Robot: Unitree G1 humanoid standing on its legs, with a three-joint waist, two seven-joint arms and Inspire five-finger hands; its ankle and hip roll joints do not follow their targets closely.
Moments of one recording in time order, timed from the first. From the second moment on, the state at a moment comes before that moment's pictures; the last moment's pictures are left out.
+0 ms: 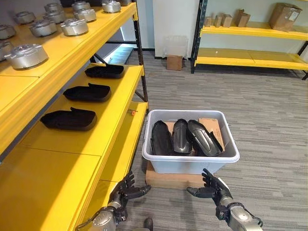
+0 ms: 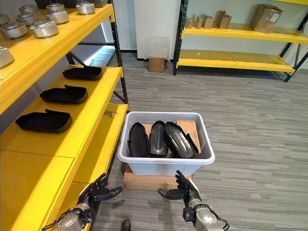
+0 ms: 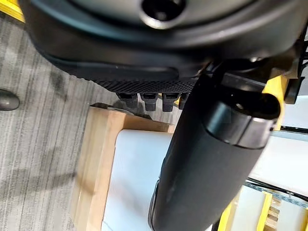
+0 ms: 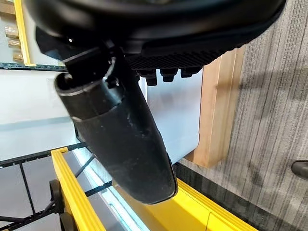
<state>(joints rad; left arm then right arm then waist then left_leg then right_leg) 0.15 0.33 -0.20 0.36 -0.54 0.04 0.01 0.15 -0.30 0.18 0.35 0.34 0.07 0.03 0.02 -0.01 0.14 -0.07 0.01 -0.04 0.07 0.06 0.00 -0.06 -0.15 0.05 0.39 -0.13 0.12</state>
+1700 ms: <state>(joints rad) 0.17 0.37 -0.25 0.30 -0.55 0.03 -0.09 -0.53 -0.92 0.28 0.28 -0.09 0.01 -0.03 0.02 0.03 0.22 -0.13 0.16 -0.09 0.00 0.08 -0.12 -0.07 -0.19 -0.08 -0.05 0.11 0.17</state>
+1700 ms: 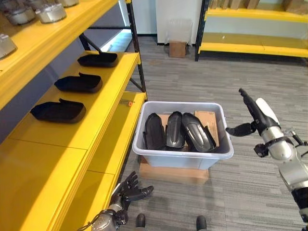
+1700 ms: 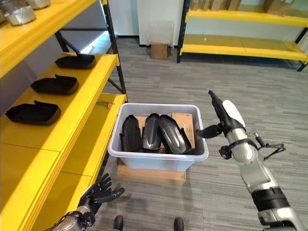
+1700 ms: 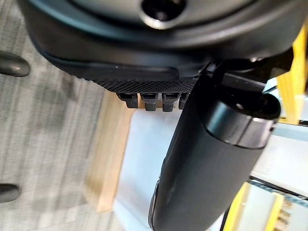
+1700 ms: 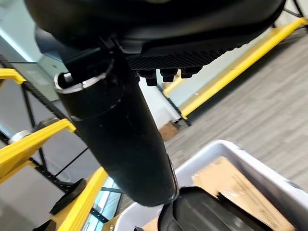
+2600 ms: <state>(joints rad) -0.07 0.45 -0.25 0.24 -0.57 -0.05 0.01 -1.08 -0.95 0.75 0.41 -0.36 0.01 0.02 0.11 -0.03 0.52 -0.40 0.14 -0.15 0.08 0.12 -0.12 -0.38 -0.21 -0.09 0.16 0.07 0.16</state>
